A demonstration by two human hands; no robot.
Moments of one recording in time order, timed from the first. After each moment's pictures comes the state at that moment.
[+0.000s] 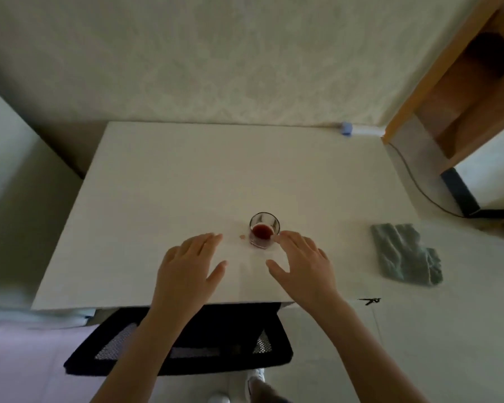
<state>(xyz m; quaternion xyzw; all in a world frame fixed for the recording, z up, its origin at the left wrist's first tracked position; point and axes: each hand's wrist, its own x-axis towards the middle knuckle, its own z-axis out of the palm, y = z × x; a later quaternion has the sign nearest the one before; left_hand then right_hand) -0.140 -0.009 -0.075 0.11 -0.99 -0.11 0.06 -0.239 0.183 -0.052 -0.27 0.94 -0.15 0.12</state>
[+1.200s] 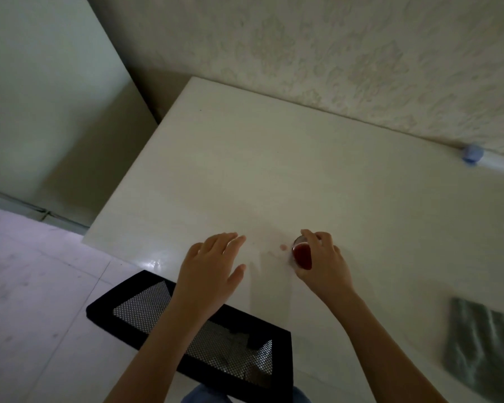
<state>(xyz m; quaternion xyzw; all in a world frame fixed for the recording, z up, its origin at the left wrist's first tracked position) -0.163 -0.013 -0.107 0.25 -0.96 -0.12 0.02 -0.341 0.129 -0.153 -0.32 0.91 -0.15 0.23</state>
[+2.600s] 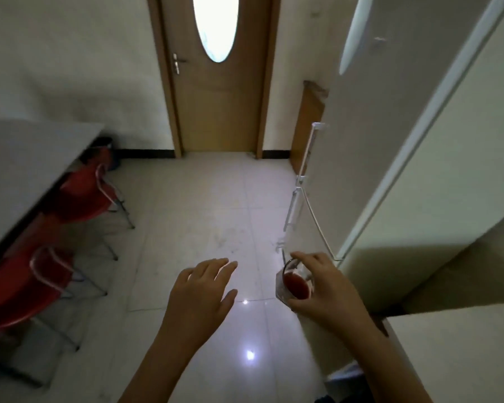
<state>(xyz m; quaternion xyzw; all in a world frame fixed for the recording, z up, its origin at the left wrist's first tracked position) 0.411 -0.039 -0.013 0.70 -0.69 0.06 0.17 0.192 -0.113 0.031 -0.82 0.50 -0.16 0.23</state>
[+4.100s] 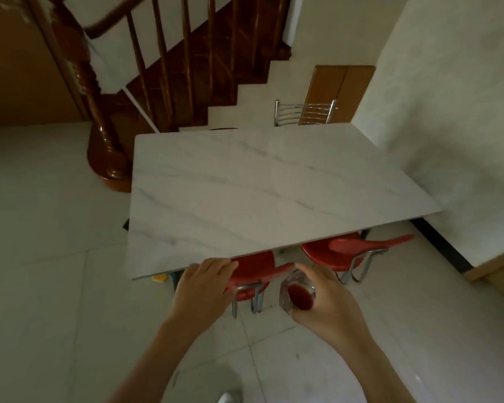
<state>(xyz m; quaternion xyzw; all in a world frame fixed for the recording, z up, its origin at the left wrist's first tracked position) 0.913 -0.048 -0.070 0.98 -0.13 0.09 0.12 0.906 -0.287 -0.011 -0.96 -0.07 0.06 0.25</state>
